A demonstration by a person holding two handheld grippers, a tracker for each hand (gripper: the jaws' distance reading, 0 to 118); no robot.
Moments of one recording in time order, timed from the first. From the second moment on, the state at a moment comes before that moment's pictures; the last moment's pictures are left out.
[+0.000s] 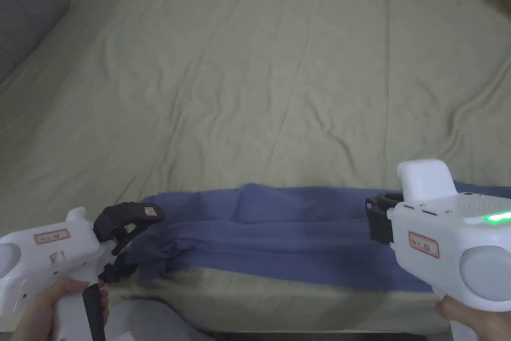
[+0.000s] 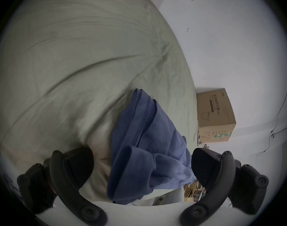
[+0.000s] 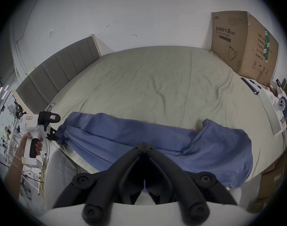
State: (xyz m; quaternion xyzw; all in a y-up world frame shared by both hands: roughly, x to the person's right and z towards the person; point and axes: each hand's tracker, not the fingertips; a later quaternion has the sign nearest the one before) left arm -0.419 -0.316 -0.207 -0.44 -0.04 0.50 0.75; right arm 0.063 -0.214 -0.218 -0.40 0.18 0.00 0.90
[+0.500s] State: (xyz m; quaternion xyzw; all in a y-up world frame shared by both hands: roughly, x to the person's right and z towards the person) left arm -0.409 -0.295 -0.197 -0.48 0.01 0.45 0.75; right arm 0.077 -0.231 -0.225 -0.45 0.16 -0.05 0.88
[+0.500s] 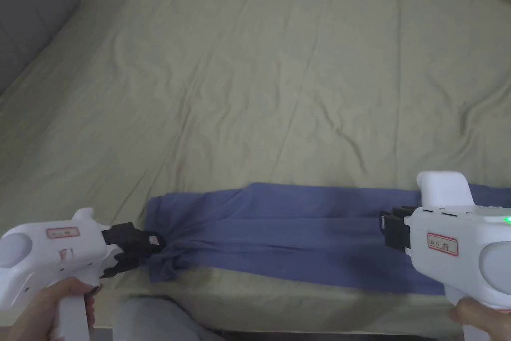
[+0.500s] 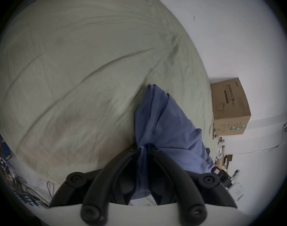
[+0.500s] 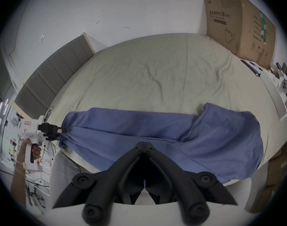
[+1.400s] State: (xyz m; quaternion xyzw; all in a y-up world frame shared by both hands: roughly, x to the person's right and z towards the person) left arm -0.104 -0.235 -0.296 -0.53 -0.26 0.18 0.79; right arm 0.186 -0.223 -0.208 -0.41 0.08 -0.15 0.90
